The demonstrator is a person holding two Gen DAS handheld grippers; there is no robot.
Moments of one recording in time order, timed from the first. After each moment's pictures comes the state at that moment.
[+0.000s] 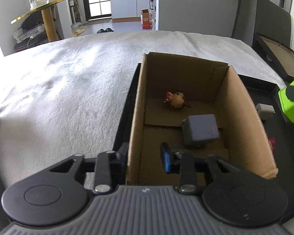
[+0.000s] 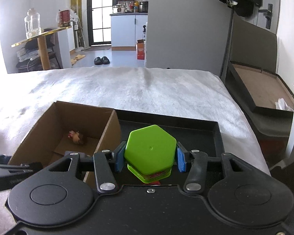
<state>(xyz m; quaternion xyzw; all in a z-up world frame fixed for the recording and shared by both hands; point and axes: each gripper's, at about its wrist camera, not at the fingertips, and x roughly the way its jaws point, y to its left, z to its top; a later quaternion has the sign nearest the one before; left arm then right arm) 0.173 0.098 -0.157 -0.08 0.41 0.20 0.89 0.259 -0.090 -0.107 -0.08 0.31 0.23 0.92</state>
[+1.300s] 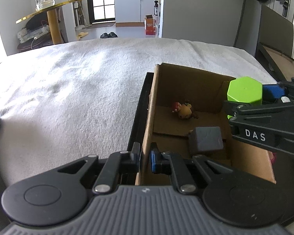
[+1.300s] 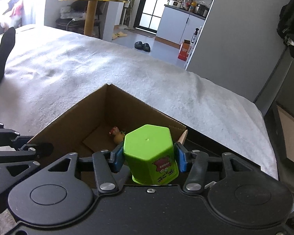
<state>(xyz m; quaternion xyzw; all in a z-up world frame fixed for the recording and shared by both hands) 0.166 0.116 -0.143 -0.09 0.39 0.21 0.89 0.249 0.020 -0.122 -0.24 0.29 0.31 0.87</state>
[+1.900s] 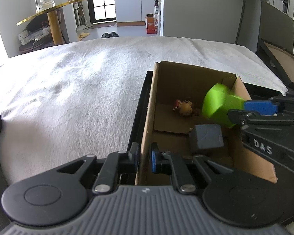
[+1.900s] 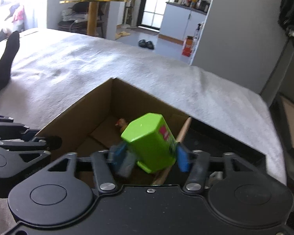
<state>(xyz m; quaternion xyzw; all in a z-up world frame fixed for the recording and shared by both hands) 0.167 0.112 -0.145 -0.08 0.40 0.21 0.89 0.243 0.007 -0.126 -0.22 0.31 0.34 0.86</state>
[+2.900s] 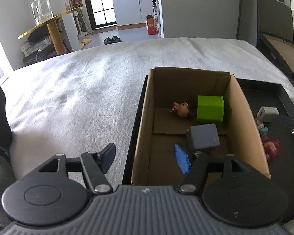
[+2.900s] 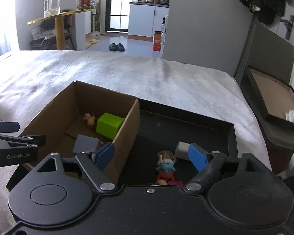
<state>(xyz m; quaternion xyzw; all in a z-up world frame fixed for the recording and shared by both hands) 0.171 0.091 -0.131 -0.03 0.41 0.23 0.88 0.245 -0.072 -0.112 -0.14 0.33 0.26 0.90</state>
